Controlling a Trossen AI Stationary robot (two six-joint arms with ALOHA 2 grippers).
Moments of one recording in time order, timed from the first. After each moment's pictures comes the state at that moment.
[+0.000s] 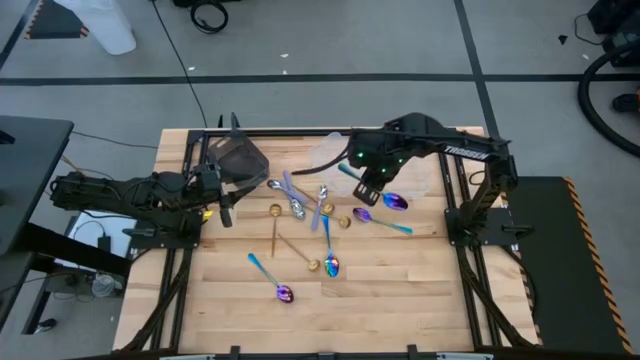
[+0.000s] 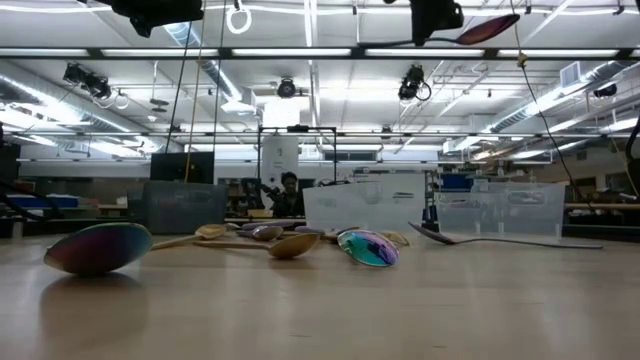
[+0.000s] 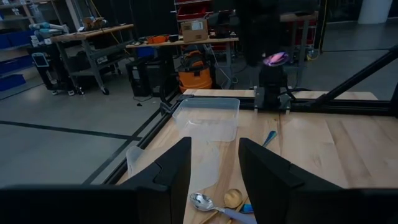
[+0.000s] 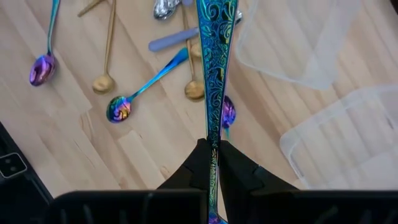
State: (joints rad) left arm -0.15 0.58 0.61 -0.13 -0.50 0.04; right arm -0.10 1.71 2.00 -1.57 -0.02 0.48
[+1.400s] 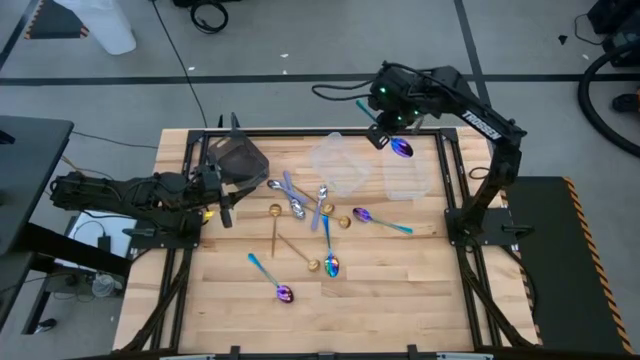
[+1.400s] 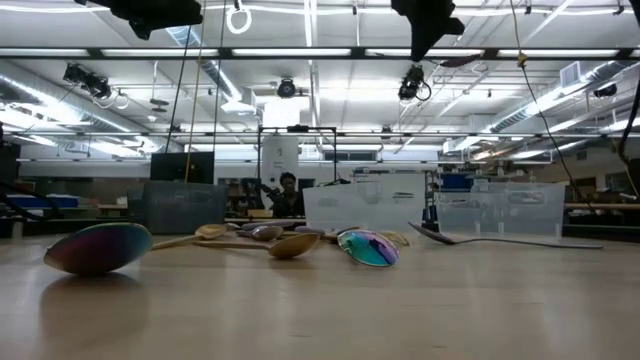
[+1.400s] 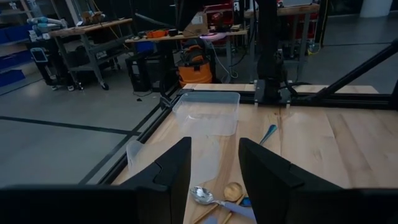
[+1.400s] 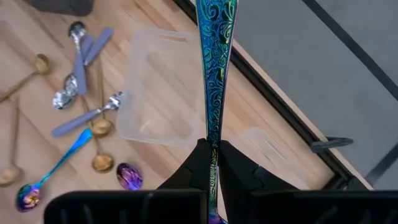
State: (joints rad) left arm -0.15 0.58 0.61 -0.16 -0.50 0.03; right arm -0.44 1.69 2.14 -1.57 0.17 0.26
